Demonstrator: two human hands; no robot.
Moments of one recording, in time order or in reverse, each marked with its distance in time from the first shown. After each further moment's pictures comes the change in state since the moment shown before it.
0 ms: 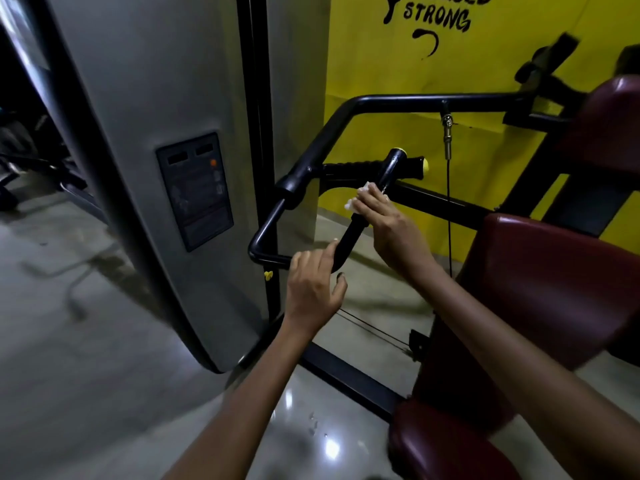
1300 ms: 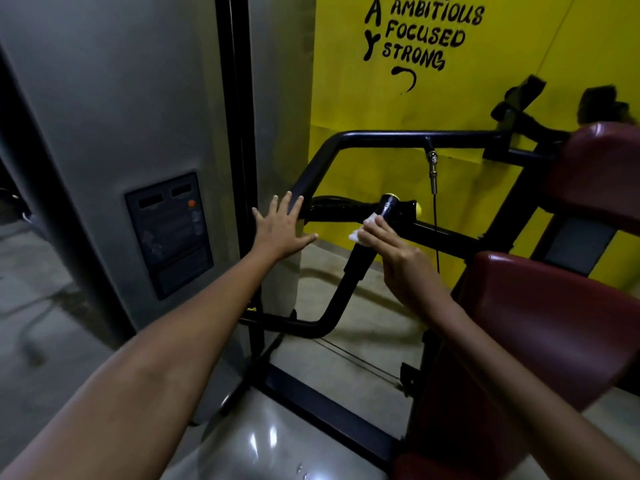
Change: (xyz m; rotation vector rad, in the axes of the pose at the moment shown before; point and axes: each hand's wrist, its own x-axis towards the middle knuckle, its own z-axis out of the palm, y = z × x) left_hand 0.182 -0.101 0.046 0.335 -0.532 -0.092; right_hand 0.020 0.028 -0.011 0.082 -0.026 0.104
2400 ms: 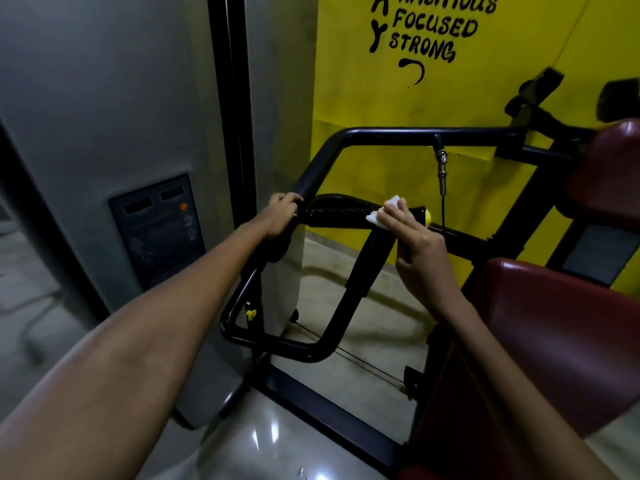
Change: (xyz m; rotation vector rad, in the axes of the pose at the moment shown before) left_hand 0.048 -0.018 -0.015 -0.525 -0.262 -0.050; right_hand 0.030 0.019 -0.001 0.121 0.130 0.159
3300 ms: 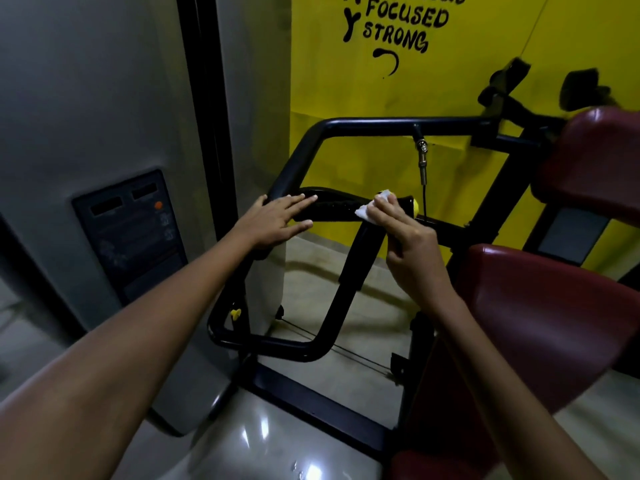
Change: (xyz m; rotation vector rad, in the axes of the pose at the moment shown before) left_hand -0.009 -0.004 0.012 0.406 0.031 0.408; right_hand -0.006 -0.013 0.000 0.026 0.006 0.071
